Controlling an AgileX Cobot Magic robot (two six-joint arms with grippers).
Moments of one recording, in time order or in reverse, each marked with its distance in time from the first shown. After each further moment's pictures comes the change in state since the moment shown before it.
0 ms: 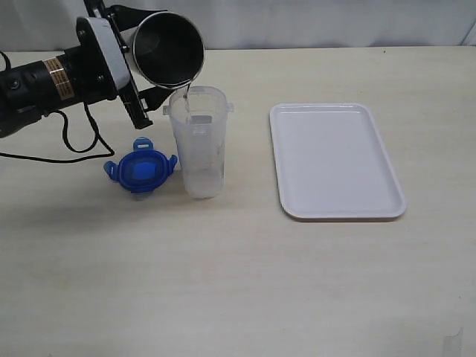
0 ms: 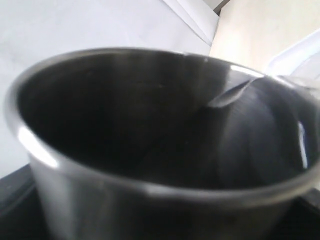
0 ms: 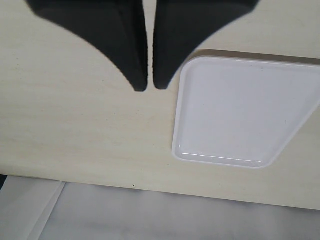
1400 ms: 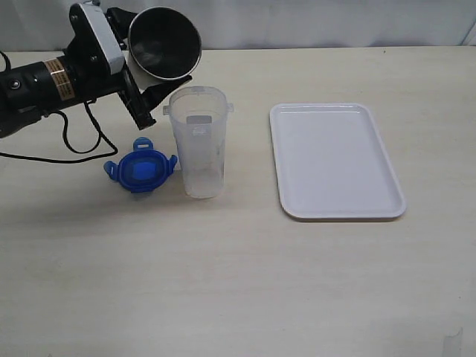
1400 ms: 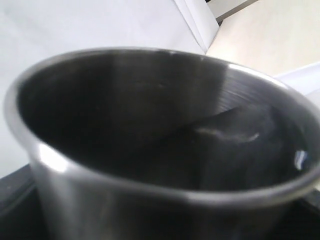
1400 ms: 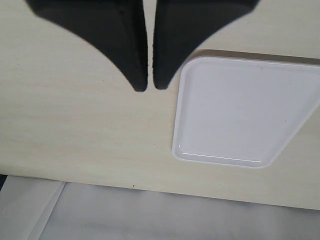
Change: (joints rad) left arm 0.000 0.000 0.000 0.000 0.021 -0.261; right arm 0.000 0.000 0.000 0.000 0.000 0.000
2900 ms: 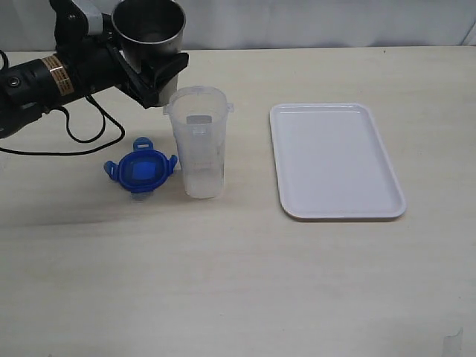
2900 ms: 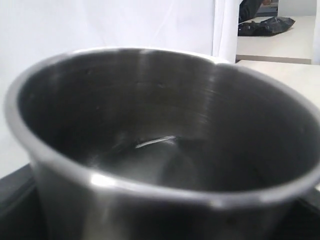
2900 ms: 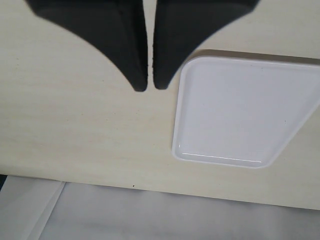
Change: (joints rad) left arm 0.000 0.000 0.000 -0.091 0.030 -0.500; right arm 0.000 0.000 0.000 0.000 0.000 0.000
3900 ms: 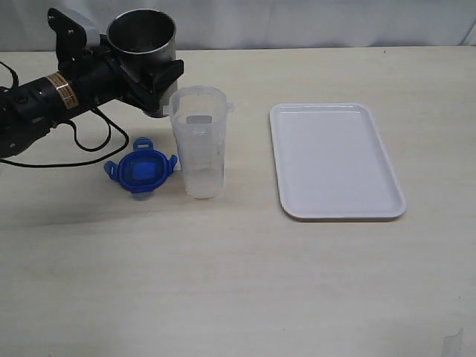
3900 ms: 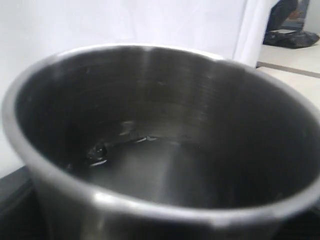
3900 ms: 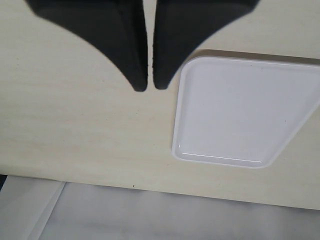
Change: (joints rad) left arm 0.000 0.073 0.027 -0.112 -0.046 -0.026; right arm 0.000 0.000 0.000 0.000 0.000 0.000
